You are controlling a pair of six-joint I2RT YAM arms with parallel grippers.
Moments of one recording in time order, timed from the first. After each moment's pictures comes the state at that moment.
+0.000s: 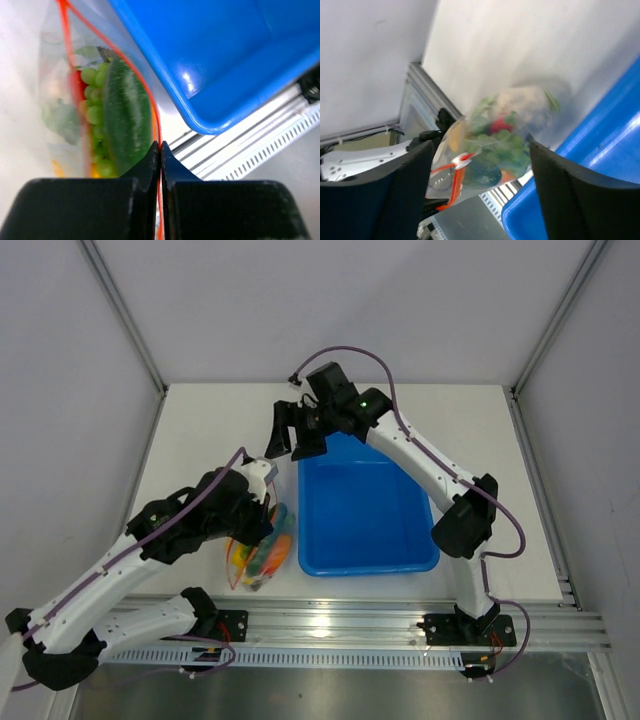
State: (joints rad) left arm -0.85 0.91 1.12 -1.02 -0.09 -0.38; right arm 0.78 2.06 2.19 -0.90 -0.45 0.60
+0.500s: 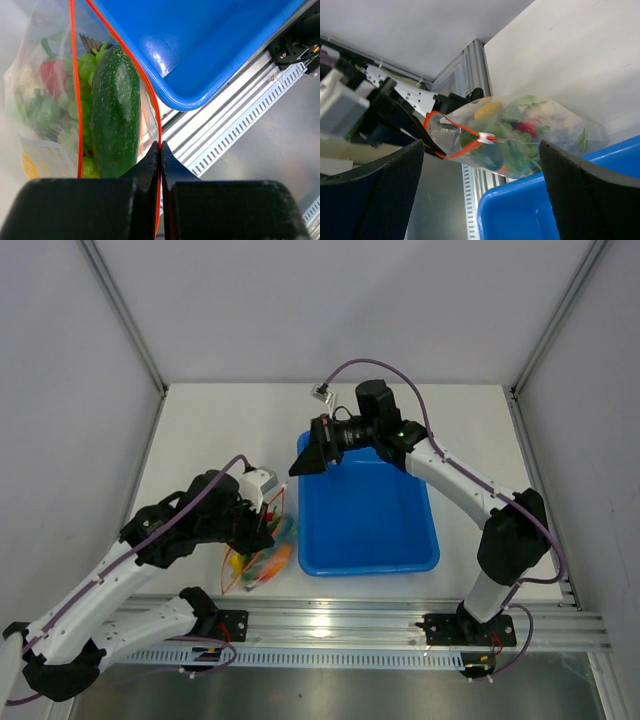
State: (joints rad) left arm -0.76 0.83 1.07 -1.03 0.18 -0.29; right arm 0.67 1.71 1.55 -0.24 -0.91 0.44
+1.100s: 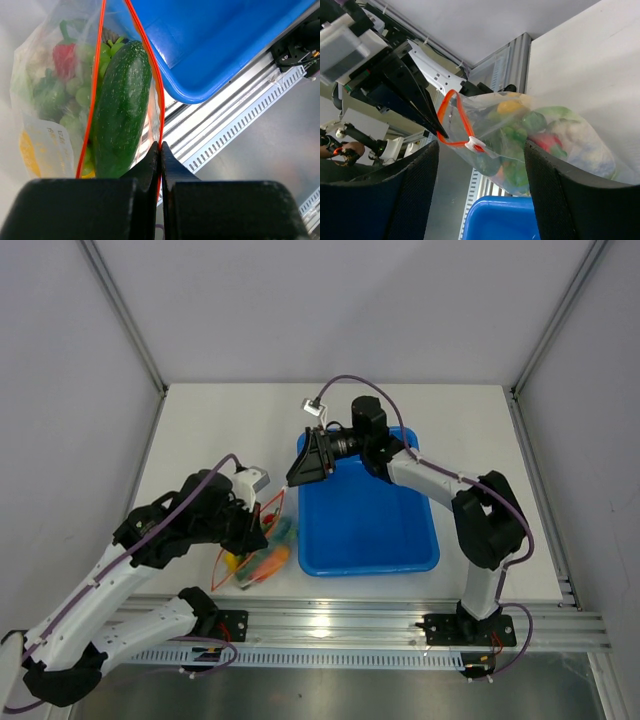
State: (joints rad) left arm -0.72 0.82 1.08 -1.09 0.19 -0.31; right arm 0.64 1.84 1.36 0.40 -1.23 0.68
